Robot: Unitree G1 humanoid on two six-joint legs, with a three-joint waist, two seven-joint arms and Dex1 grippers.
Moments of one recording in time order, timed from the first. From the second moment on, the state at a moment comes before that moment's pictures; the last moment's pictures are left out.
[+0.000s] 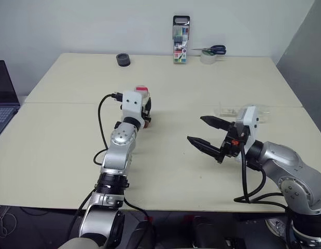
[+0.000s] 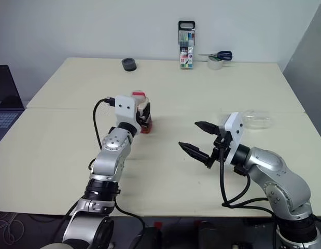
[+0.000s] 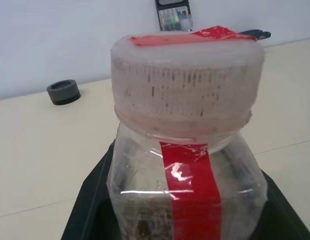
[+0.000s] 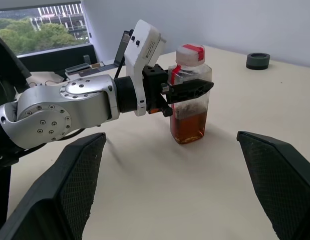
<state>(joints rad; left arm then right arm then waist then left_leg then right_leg) -0.56 0.17 0.03 0.15 -0.02 0.22 -0.15 -0.27 -0.54 -0.02 -0.58 0.68 0.66 0.61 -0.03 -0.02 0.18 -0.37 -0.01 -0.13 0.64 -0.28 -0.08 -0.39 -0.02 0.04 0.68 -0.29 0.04</state>
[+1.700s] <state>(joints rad) -0.79 0.19 -0.15 0.51 -0.27 0.02 -1.27 -0.34 -0.47 -0.01 -0.83 0.70 0.84 0.17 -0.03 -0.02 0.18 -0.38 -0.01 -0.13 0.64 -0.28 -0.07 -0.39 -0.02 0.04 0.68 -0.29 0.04</state>
